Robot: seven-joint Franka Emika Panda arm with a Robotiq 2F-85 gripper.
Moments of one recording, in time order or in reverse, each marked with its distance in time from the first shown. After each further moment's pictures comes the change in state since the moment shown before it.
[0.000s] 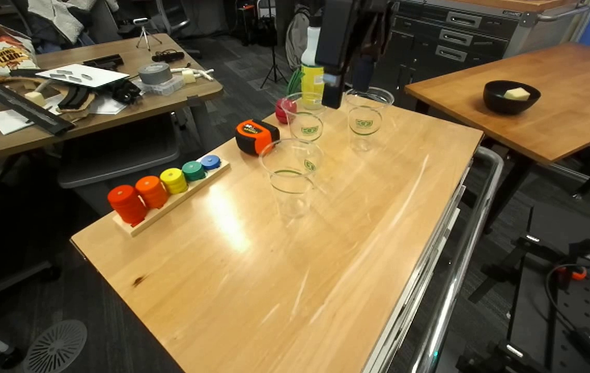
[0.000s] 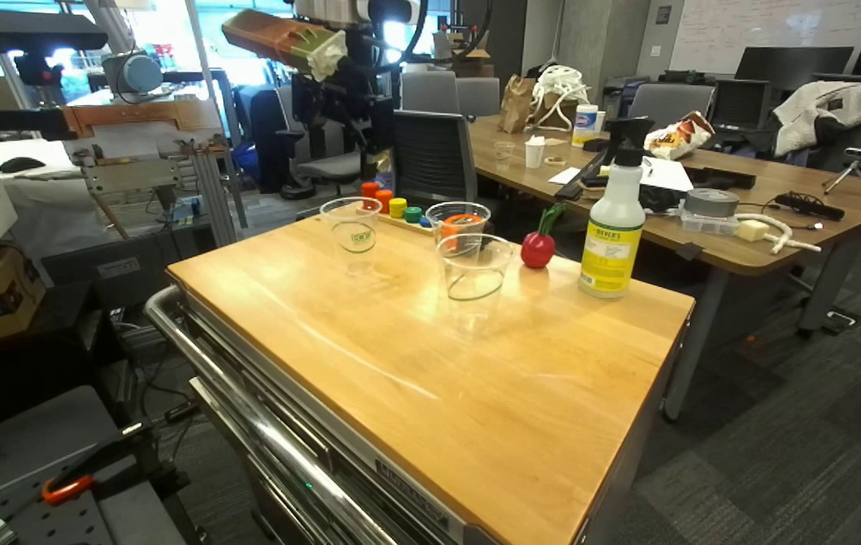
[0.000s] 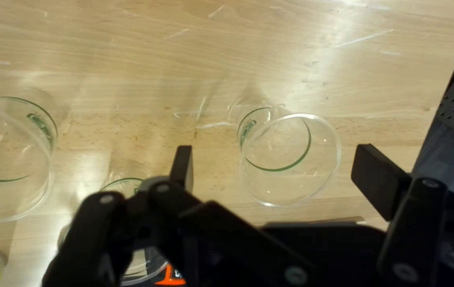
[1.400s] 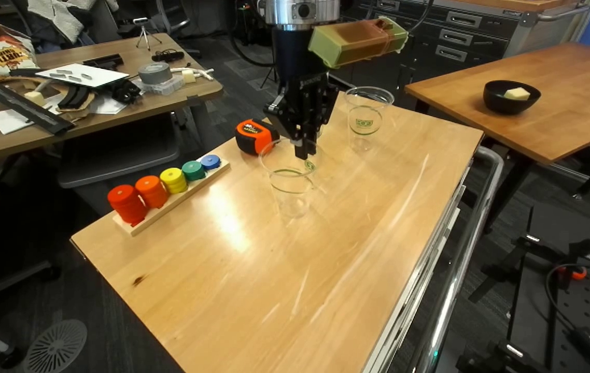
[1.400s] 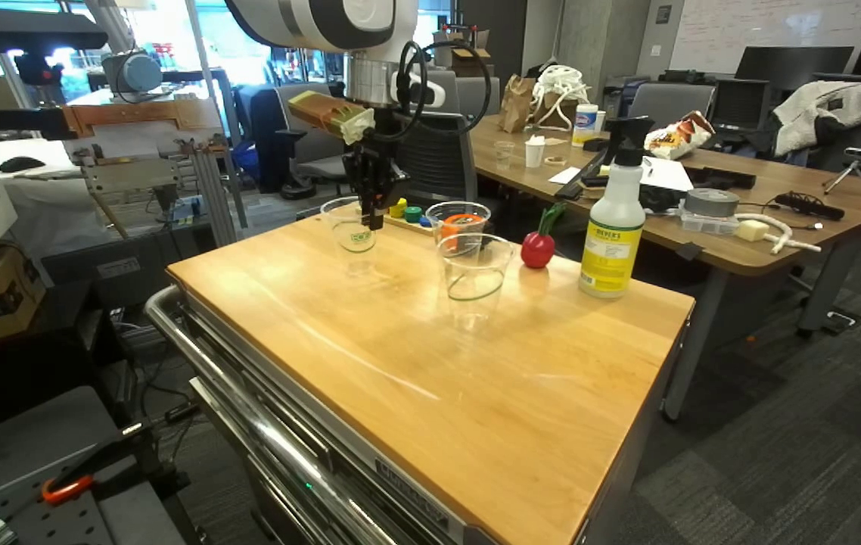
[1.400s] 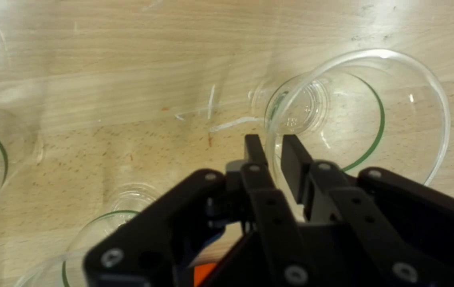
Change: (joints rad) arm -0.001 0.346 0.043 0.239 -0.096 -0.010 0.280
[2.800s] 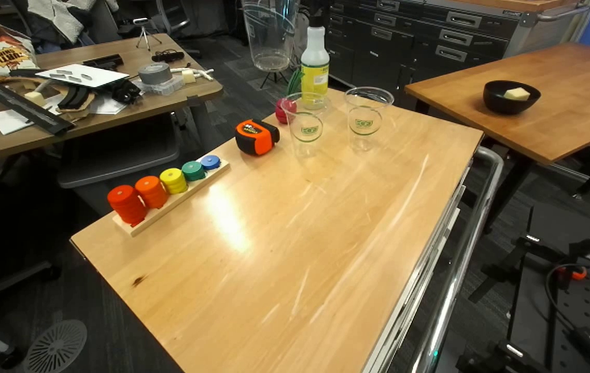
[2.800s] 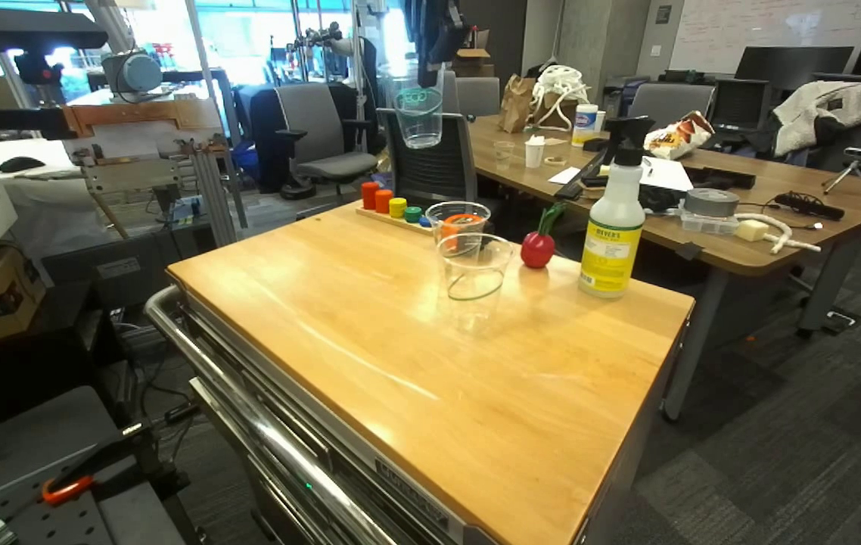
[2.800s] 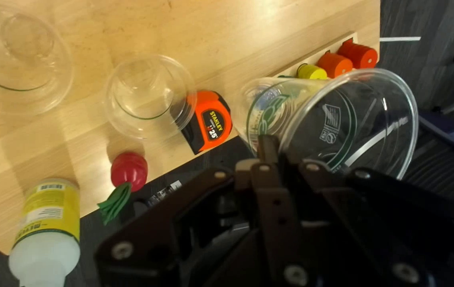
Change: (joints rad) arm -0.135 -0.216 -0.057 0.136 0.257 -0.092 -0.034
